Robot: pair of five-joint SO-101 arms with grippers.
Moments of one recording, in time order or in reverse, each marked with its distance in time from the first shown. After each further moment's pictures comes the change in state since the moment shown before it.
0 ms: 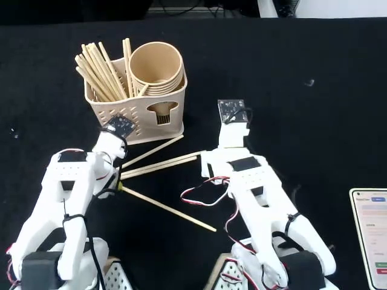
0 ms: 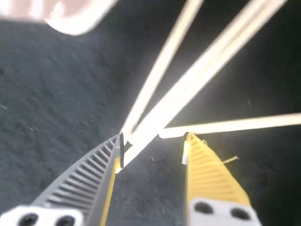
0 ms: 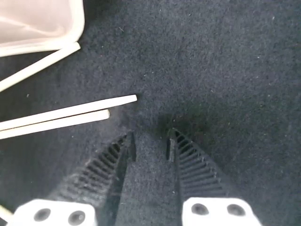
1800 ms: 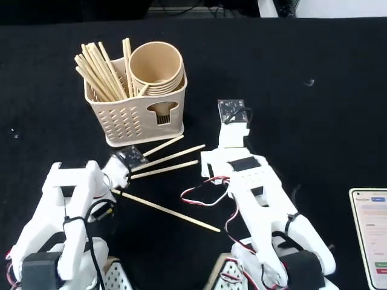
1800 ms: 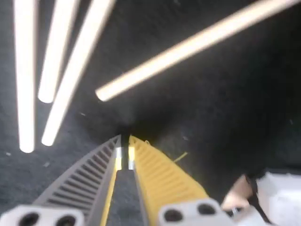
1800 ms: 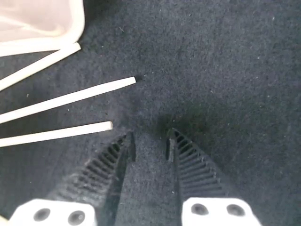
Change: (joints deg) left arm -1.0 0.0 7.1 12.9 -17.4; right arm 0.0 0.0 0.0 -0.1 0.0
